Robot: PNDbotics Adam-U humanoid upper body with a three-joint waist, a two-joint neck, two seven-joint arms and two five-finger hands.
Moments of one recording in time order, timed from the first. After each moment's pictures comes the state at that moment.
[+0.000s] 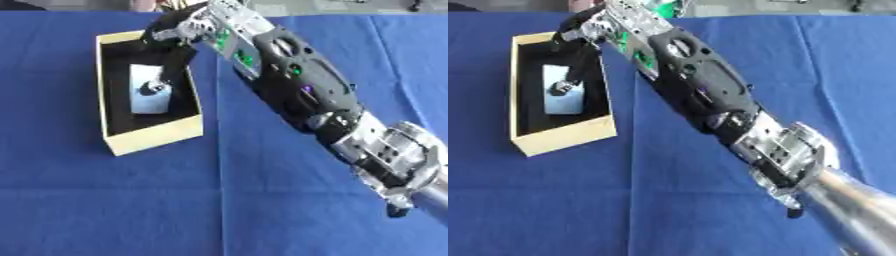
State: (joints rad) left arm -0.34 0.23 0.10 -1.98 -0.07 -0.29 0.51; right arm -1.20 -0.39 0.43 -1.12 0.92 -0.04 0.86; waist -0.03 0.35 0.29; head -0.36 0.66
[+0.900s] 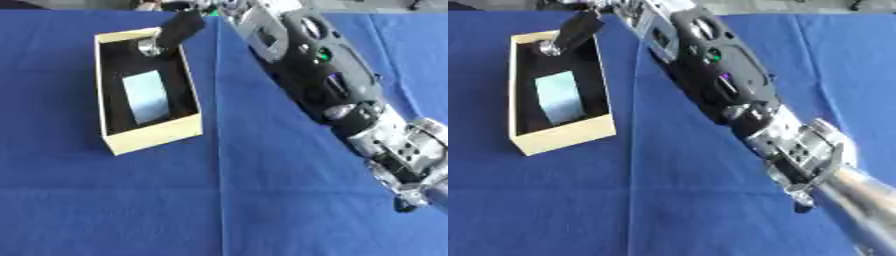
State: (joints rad) left arm -0.34 0.23 0.10 -1.98 -0.06 -0.29 0.51; right arm -1.19 -0.52 0.36 -1.40 0.73 0.06 0.73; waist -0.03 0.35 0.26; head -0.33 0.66
